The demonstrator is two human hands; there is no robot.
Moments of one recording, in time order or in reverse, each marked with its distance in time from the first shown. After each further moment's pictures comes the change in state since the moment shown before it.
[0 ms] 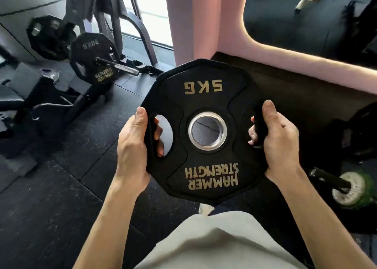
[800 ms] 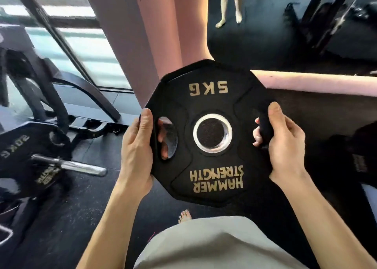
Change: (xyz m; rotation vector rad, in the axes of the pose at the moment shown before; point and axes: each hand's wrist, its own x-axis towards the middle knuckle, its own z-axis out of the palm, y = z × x) left_hand 0.599 0.062 0.113 -0.007 -0.320 -0.067; right_hand 0.479 -0.068 0.236 0.140 0.344 -0.035
